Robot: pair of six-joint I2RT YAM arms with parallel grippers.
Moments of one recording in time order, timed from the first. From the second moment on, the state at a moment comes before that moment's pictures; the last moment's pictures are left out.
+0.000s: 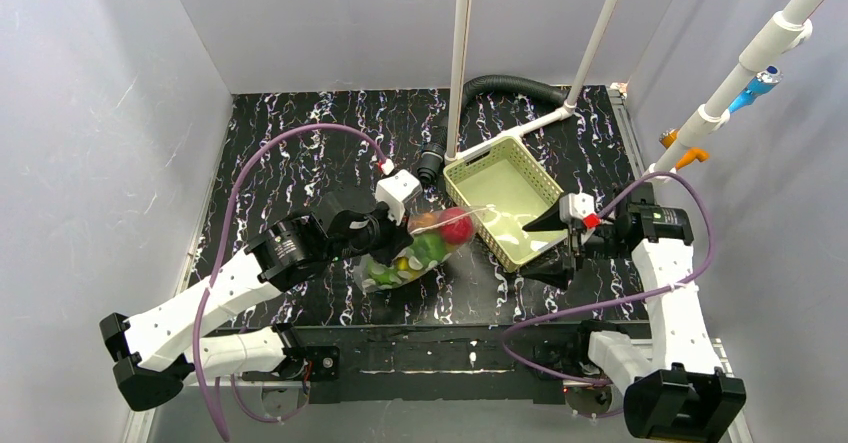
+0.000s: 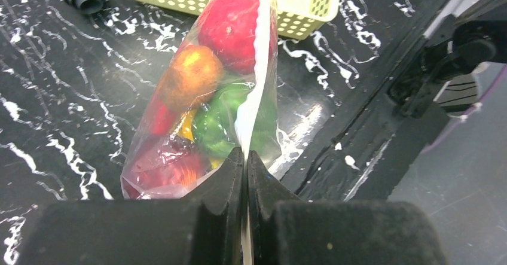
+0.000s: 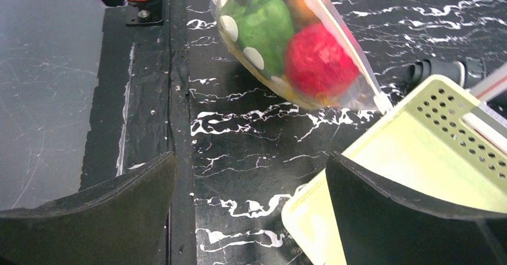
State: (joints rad) left arm -0.98 1.00 1.11 -0.69 -0.06 -0.17; right arm -0.10 0.95 0.92 -1.40 -1.36 -1.47
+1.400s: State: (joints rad) left arm -0.98 0.85 0.94 -0.56 0.08 -0.30; right arm 0.46 1.33 1.26 -1.09 -0.85 -1.02
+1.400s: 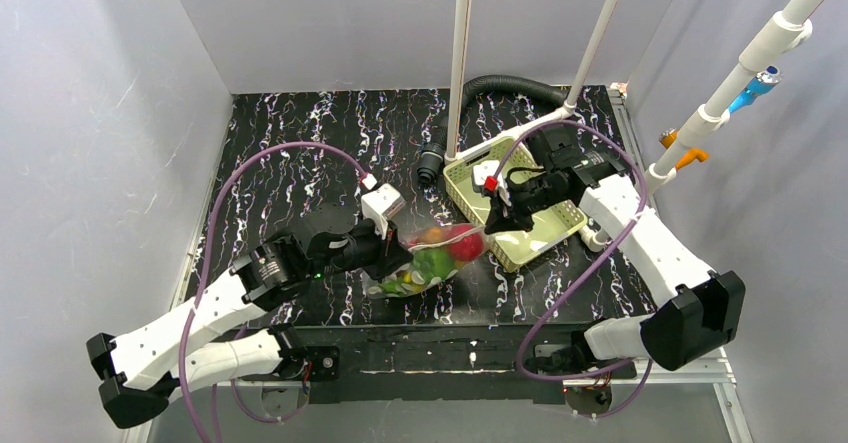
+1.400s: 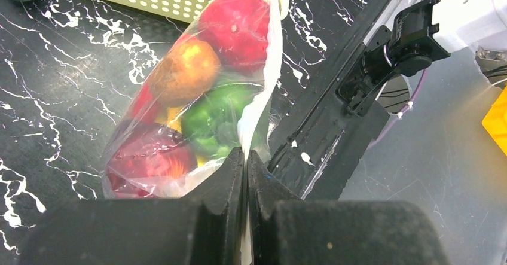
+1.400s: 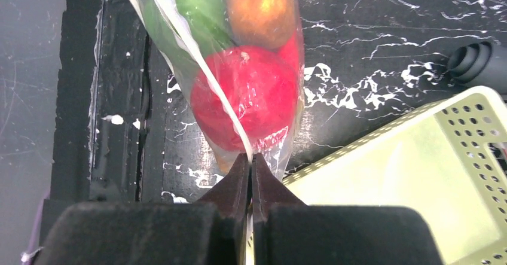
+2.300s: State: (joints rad) left arm -0.98 0.71 0.89 -0.41 0.19 -0.12; right arm 0.46 1.23 1.34 -1.15 -0.91 -0.75
